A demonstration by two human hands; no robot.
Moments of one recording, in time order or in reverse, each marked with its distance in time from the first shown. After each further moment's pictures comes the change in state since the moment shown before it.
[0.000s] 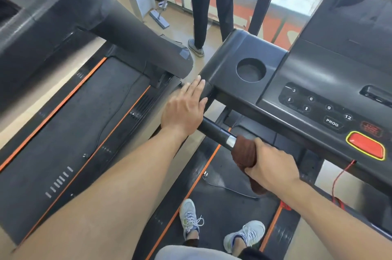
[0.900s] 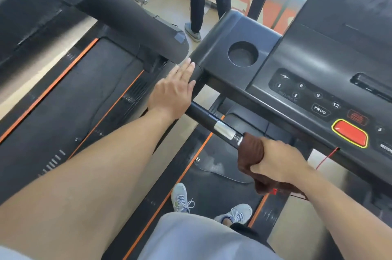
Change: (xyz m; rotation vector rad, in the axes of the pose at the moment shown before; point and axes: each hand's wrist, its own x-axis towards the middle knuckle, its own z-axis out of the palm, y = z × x) left_hand -0.001 0.006 -0.008 -0.017 -0.010 -0.026; right_hand -0.009 0.049 -0.014 0.084 -0.316 -0.002
